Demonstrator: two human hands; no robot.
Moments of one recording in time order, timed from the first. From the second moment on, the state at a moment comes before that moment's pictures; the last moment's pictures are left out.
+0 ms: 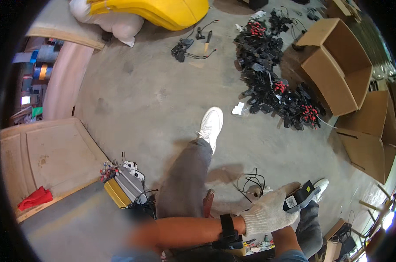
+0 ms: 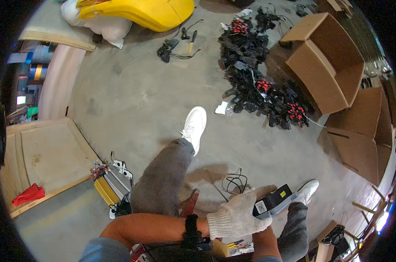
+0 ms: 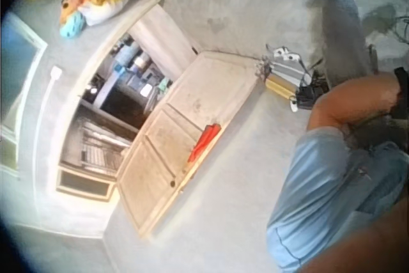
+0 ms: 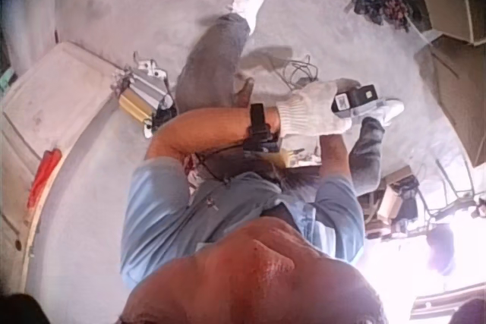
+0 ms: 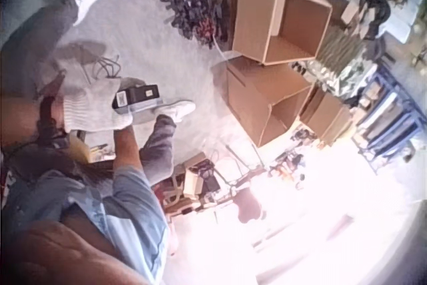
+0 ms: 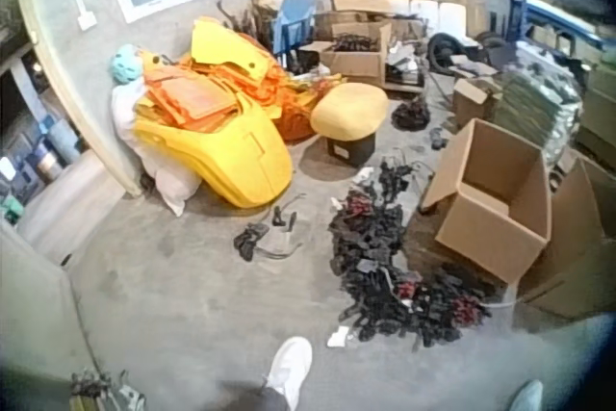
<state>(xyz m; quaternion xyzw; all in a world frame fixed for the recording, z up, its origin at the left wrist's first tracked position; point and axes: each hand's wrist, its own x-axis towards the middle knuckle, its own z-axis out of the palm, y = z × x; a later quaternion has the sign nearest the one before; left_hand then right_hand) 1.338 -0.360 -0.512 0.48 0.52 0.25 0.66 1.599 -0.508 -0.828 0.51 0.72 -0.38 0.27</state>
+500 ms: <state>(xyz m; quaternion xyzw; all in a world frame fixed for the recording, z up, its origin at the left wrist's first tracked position) 1.163 -0.318 -0.527 0.26 0.63 0.34 0.64 1.389 -0.088 -0.693 0.58 0.76 -0.30 0.01</state>
